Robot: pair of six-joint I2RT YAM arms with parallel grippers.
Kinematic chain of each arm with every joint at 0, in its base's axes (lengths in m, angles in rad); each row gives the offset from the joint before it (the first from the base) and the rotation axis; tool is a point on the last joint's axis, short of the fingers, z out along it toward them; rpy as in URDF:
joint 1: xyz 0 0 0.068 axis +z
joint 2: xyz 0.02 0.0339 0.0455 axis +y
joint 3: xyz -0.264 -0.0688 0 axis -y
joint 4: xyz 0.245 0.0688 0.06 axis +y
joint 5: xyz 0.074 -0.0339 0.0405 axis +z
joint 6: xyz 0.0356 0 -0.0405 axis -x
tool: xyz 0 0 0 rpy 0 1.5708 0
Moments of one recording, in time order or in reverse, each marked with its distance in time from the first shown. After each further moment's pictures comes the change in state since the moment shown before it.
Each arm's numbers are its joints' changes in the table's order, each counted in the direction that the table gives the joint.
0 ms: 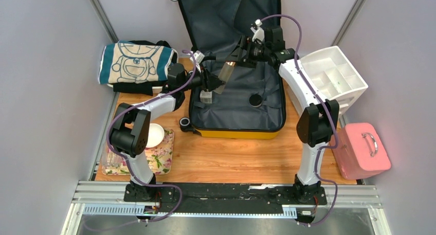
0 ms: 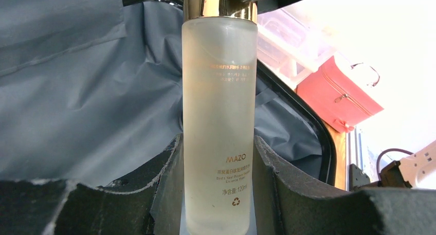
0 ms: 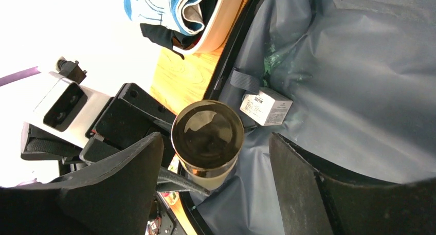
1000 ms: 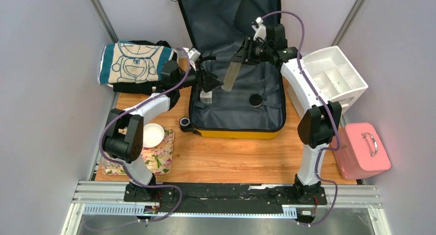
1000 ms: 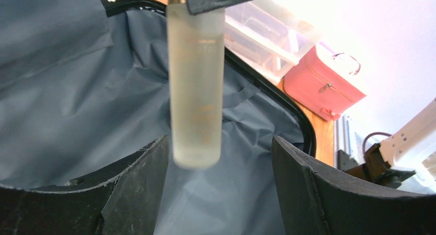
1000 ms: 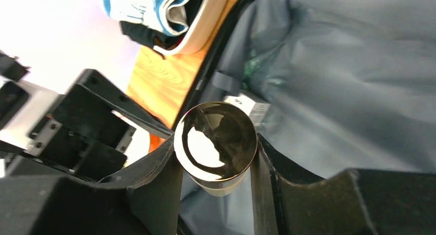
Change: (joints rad) left arm 0.027 -0.067 -0.002 0.039 -0.081 -0.003; right arm 0.003 -0.003 0.030 0.032 -0.035 0.081
